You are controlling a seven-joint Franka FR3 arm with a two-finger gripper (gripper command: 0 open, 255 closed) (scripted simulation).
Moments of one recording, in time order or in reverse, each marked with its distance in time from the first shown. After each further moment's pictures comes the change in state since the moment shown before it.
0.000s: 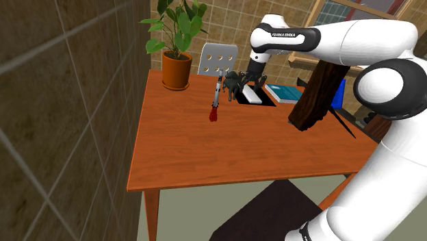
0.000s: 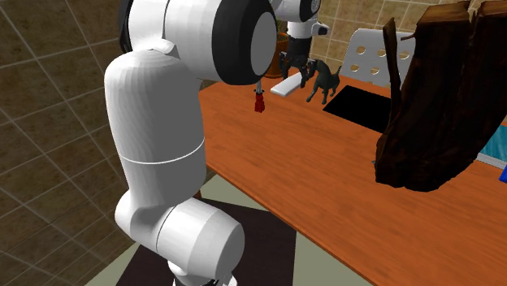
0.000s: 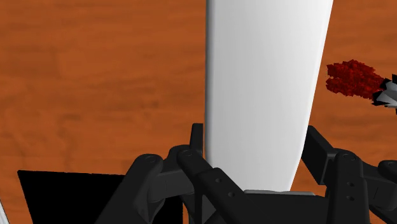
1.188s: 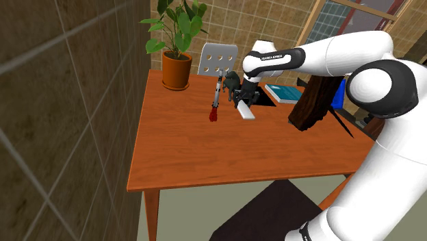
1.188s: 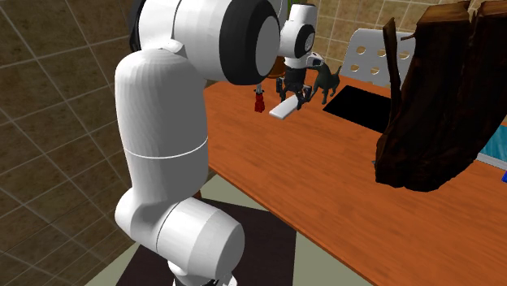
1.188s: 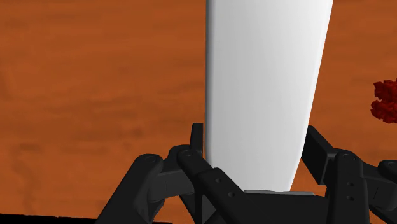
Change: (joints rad) arm -0.001 0.045 0.001 -0.185 0.004 0.230 -0.003
